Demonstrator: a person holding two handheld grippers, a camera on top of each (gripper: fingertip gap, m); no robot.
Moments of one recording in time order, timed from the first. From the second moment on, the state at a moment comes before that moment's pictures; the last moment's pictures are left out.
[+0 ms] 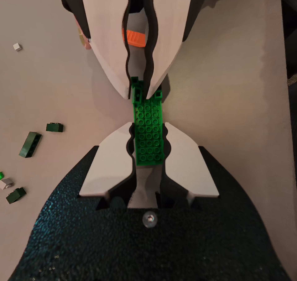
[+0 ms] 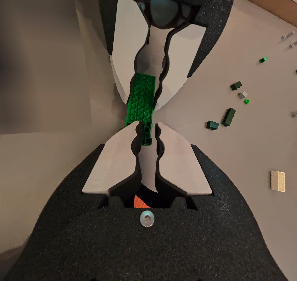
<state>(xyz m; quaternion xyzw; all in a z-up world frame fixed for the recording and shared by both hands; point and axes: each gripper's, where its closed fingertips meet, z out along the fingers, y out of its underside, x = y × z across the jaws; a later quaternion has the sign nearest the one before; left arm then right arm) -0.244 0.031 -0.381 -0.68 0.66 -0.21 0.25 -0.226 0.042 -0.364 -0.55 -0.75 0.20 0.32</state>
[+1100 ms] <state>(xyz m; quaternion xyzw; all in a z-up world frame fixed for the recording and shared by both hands) -0.243 0.033 -0.383 -0.66 0.67 -0.20 0.26 -0.218 0.044 -0.377 -0.59 -0.73 0.21 0.27</state>
